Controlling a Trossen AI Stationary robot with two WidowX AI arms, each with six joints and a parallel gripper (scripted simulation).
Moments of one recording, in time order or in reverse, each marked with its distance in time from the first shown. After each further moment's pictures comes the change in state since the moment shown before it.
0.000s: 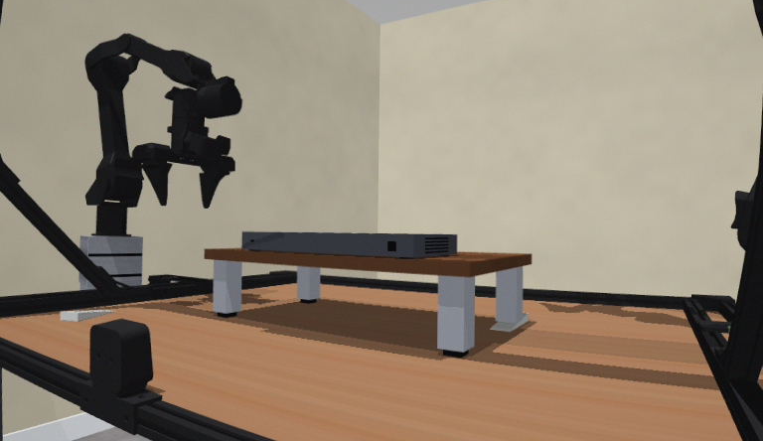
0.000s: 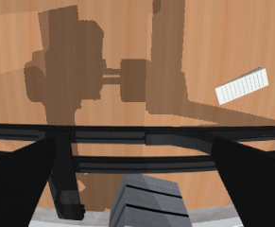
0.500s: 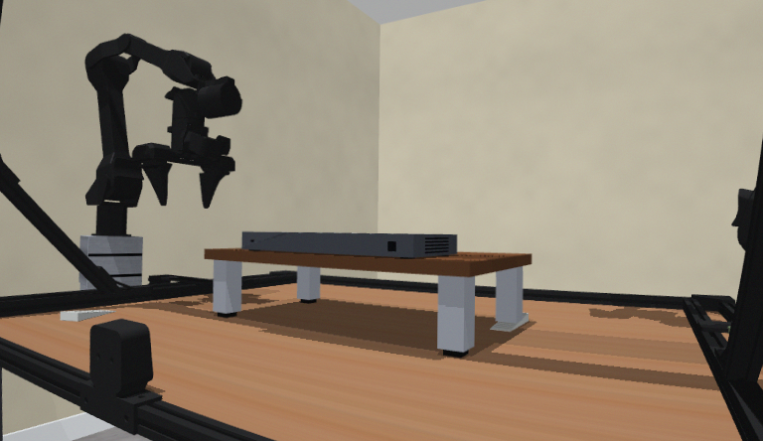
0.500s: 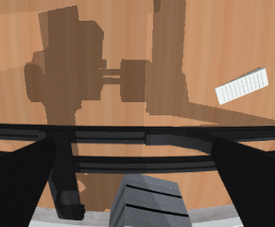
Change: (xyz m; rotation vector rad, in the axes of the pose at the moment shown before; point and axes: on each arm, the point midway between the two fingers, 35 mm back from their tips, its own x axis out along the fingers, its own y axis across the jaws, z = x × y) left arm 0.000 0.000 0.000 0.000 0.000 0.000; right arm -0.042 0.046 0.104 -0.117 -0.345 0.132
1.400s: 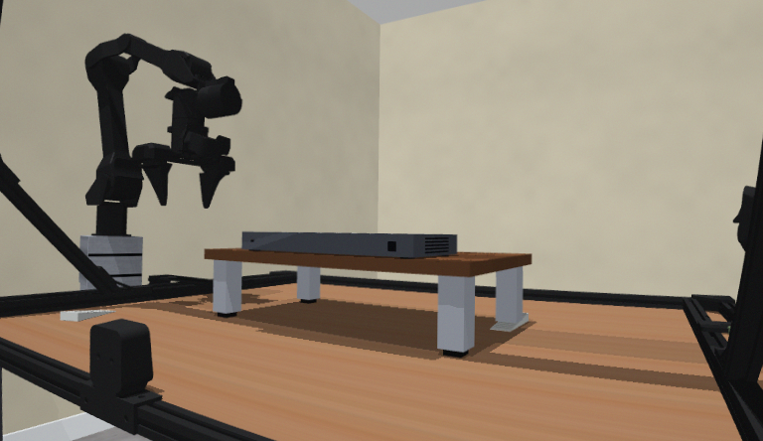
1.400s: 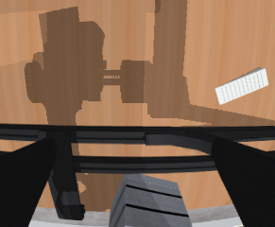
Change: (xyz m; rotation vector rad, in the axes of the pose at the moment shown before) left arm 0.000 0.000 0.000 0.000 0.000 0.000; right arm -0.089 0.065 0.213 -0.248 -0.742 0.135
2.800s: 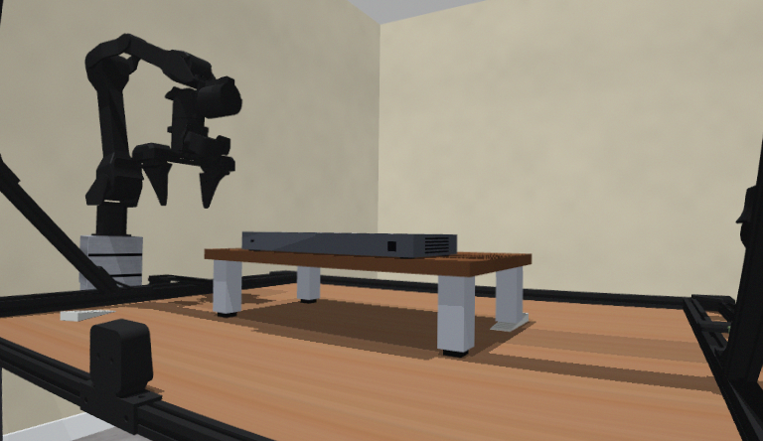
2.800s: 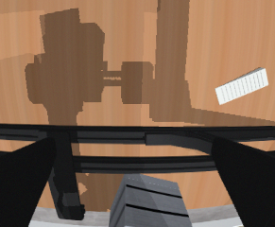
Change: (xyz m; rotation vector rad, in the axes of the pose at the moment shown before) left arm 0.000 0.000 0.000 0.000 0.000 0.000; right arm 0.001 0.023 -0.004 0.449 0.053 -0.011
